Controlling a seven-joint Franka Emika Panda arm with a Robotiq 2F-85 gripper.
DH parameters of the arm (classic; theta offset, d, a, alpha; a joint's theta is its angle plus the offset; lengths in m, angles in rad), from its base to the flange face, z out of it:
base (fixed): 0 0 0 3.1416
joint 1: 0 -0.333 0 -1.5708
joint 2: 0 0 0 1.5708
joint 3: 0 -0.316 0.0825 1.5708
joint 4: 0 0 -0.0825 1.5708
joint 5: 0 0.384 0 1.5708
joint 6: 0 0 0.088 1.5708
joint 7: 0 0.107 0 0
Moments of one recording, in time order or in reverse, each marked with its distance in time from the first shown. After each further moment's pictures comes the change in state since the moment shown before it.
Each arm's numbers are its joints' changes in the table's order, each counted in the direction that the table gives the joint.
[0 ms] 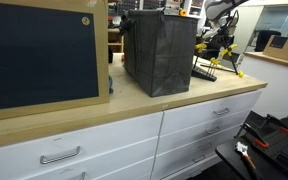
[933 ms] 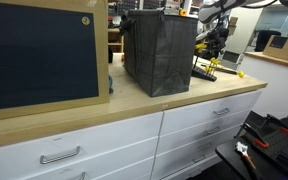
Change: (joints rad) arm 0.009 -0.170 -0.005 -0.217 0.180 -0.063 0.000
